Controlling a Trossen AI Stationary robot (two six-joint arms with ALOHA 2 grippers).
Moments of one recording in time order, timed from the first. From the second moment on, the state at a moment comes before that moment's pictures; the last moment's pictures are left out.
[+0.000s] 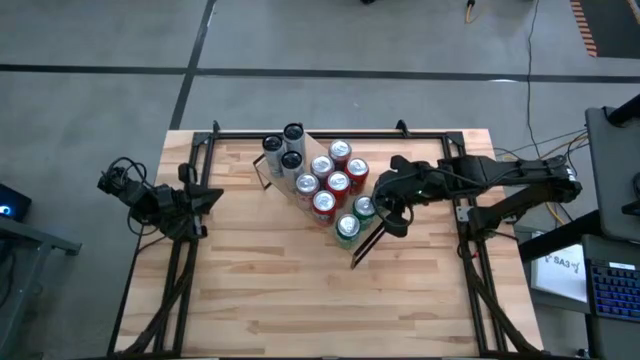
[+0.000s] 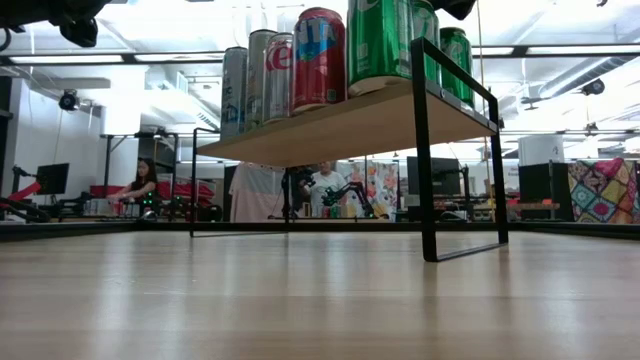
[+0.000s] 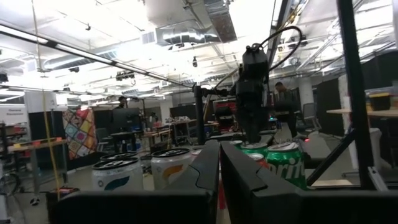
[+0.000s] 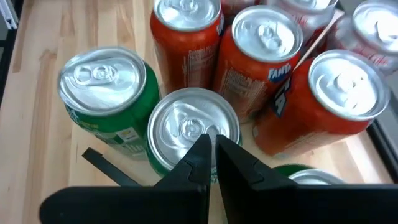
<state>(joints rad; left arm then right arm) -0.57 0.02 0.22 0.30 -0.72 0.44 0.09 1.29 1.40 -0.90 0.16 0.18</state>
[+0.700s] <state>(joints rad) -0.57 0.02 0.40 -0.22 -0.61 0.28 0.11 1.02 1.13 -0.57 0.09 0.01</state>
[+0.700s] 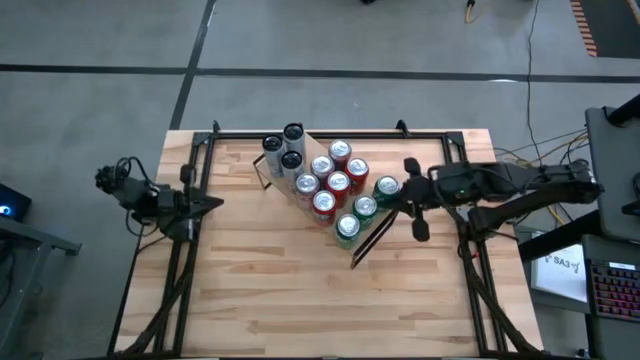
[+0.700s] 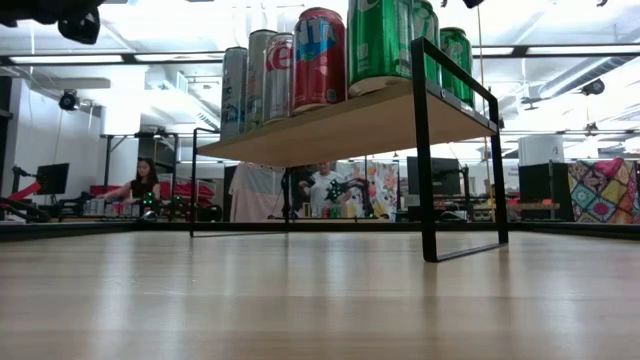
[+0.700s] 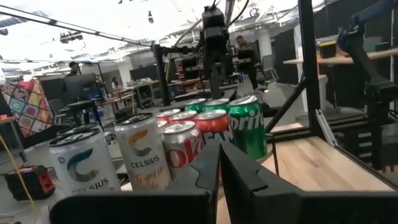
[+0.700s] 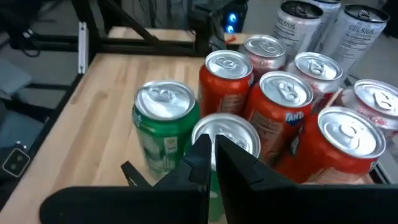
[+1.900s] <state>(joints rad) -0.57 0.01 0.23 0.15 -0.62 0.30 0.11 0.86 0.74 -0.02 0.06 0.03</state>
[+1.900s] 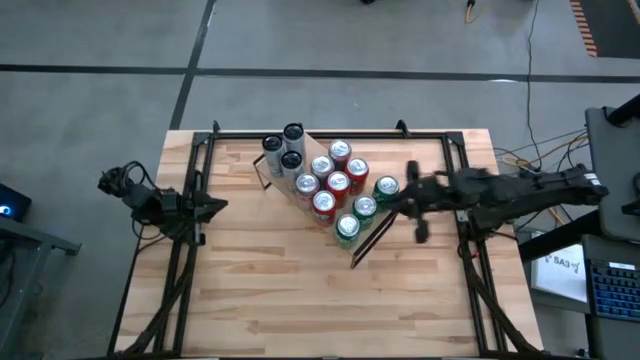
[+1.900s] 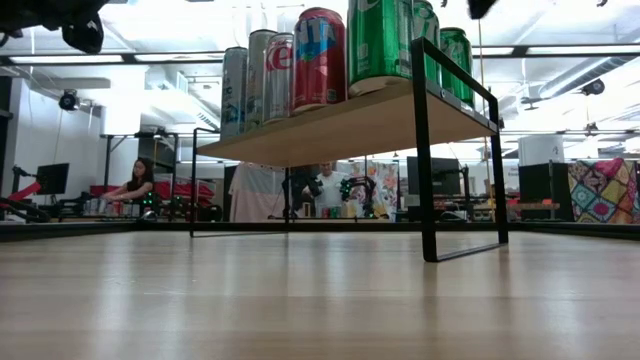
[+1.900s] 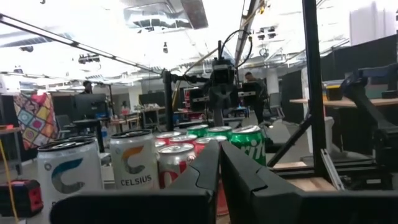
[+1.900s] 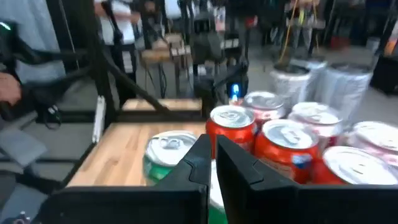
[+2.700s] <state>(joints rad) -0.57 0.04 0.23 0.18 -0.62 0.38 0.20 1.45 1.58 -0.66 0.24 0.26</state>
